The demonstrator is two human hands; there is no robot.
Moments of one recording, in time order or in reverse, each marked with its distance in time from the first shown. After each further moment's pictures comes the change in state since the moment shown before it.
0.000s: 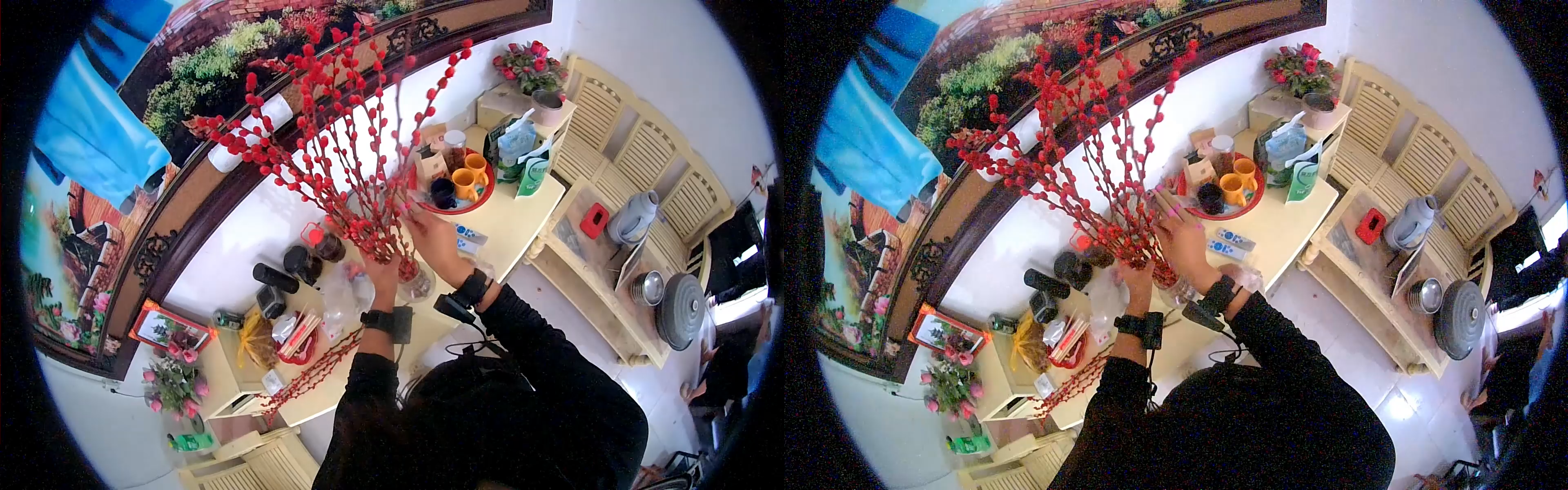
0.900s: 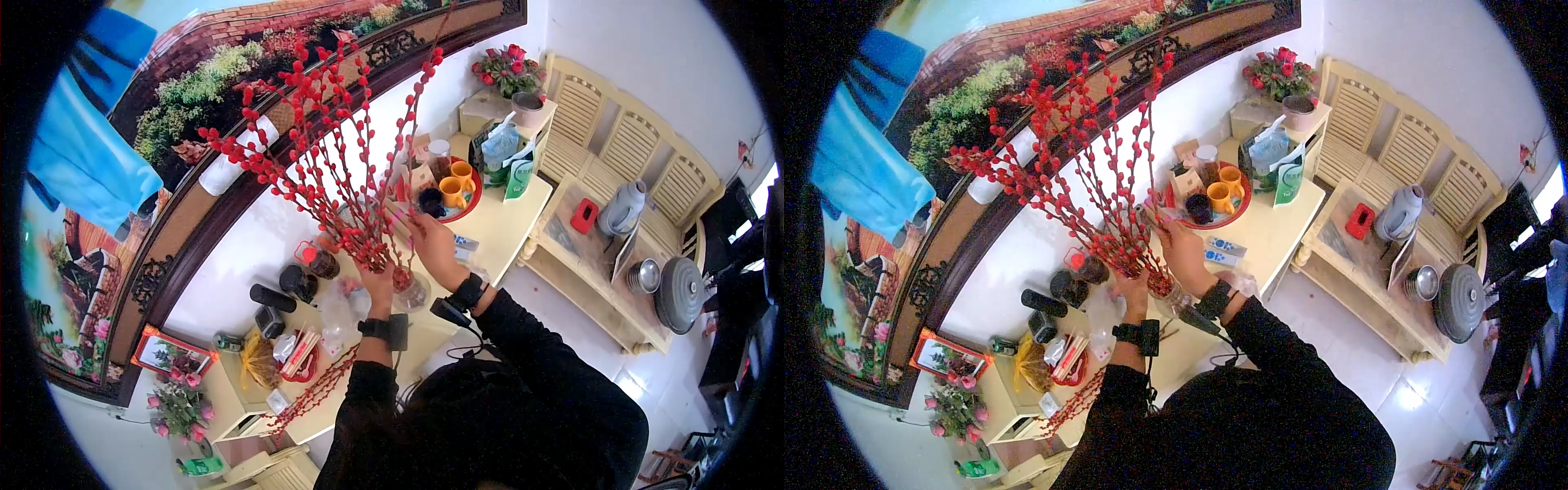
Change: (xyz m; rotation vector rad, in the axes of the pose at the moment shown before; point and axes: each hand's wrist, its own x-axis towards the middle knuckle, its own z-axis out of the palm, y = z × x) left_hand 0.001 -0.005 0.002 -0.122 0.022 -0.032; right_hand -0.004 0.008 -0.003 0.040 0.126 0.134
